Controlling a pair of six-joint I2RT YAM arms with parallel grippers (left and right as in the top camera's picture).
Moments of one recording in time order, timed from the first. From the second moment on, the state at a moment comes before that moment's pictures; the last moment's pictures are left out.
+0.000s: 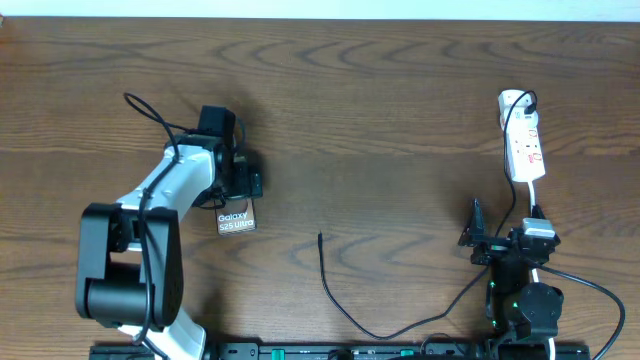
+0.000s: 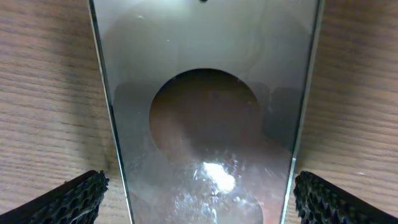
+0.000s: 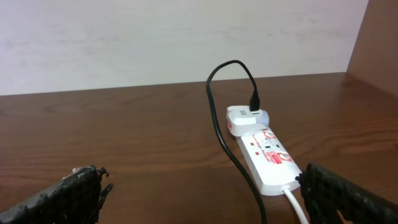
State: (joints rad) left arm -0.11 1.81 1.05 -0.71 0.00 -0.26; right arm 0.01 0.01 0.01 -0.06 0.10 0.06
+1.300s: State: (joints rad) left arm -0.11 1.81 1.05 -0.74 0.02 -0.26; right arm 0.01 0.01 0.01 -0.06 0.10 0.06
